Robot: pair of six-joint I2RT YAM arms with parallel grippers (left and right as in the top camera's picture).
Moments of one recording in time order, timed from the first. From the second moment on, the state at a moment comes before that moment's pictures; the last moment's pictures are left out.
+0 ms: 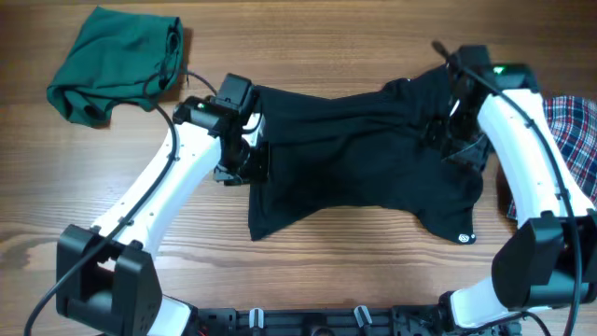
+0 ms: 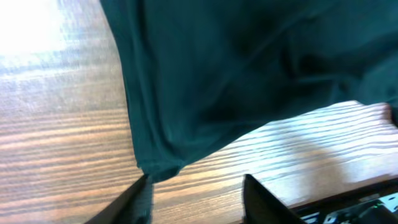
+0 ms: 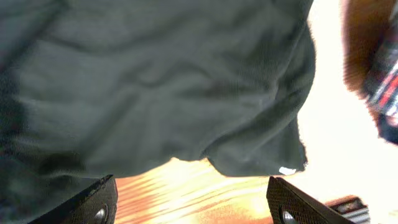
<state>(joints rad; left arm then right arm) -0.37 1.65 1.26 -1.12 0.26 -0.37 0.04 1.71 1.41 -1.34 0.03 0.49</state>
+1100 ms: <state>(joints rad) -0.40 1.65 1.01 -0.85 0.33 -0.45 -0.13 1.56 0.88 -1.04 0.03 0.91</state>
